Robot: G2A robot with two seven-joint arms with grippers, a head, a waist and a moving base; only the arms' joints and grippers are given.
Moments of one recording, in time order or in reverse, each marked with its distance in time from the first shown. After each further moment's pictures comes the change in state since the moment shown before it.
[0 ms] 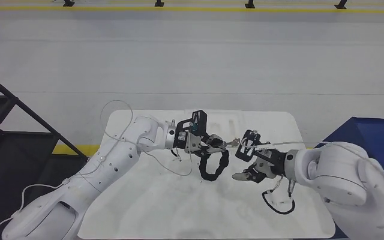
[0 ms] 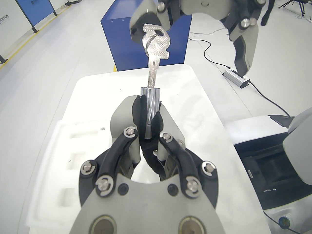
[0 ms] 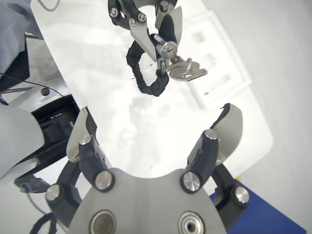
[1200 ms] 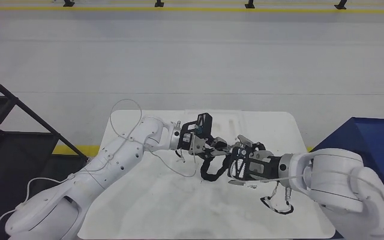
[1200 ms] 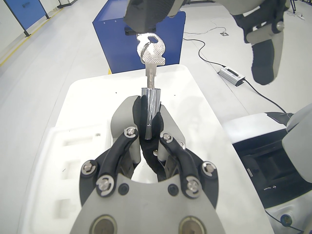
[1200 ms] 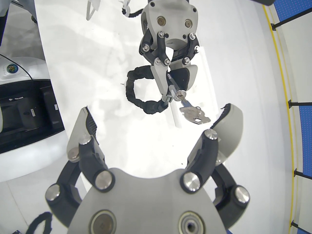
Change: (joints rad) left arm -0.060 -0.020 0.100 0.045 0.050 0.000 0.110; right arm 0.036 0.019 -0.070 -0.030 -0.115 -0.206 -0.086
